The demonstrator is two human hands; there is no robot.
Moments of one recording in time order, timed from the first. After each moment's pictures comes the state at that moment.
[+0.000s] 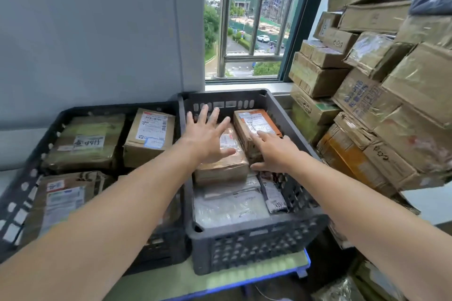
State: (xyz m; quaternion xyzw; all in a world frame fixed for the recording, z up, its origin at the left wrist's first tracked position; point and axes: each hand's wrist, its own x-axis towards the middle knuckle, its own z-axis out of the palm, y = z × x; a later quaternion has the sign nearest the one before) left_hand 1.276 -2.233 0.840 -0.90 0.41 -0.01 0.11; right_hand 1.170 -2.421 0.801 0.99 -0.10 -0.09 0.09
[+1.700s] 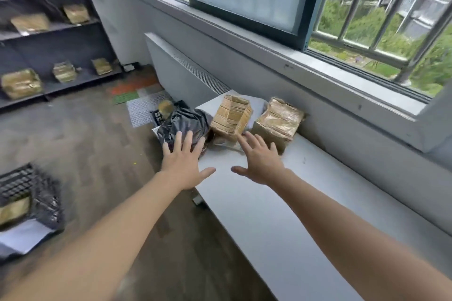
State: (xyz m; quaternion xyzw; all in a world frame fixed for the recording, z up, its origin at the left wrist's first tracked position) left_hand 1.413 -1.137 0.744 -0.97 -0.23 0.10 0.05; right_hand 1.544 -1.313 0.732 0.90 0.42 -0.06 -0.04
